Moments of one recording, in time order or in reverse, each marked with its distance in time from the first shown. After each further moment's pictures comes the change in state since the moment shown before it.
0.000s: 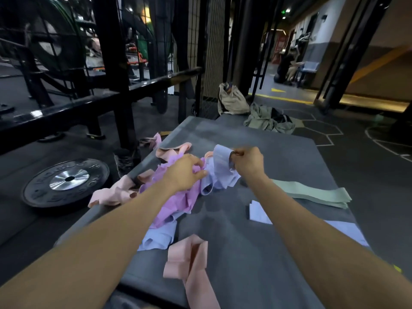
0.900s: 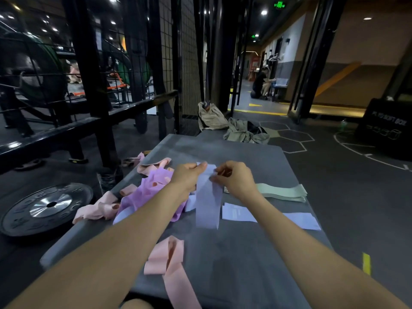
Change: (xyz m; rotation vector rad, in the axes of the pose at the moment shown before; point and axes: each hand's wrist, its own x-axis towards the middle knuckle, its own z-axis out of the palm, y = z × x) left_hand -0.030 0.102 0.015 -0.953 0.030 -0.335; right_hand -0.078 0.008 -0.074 0.063 -0.072 -0.130
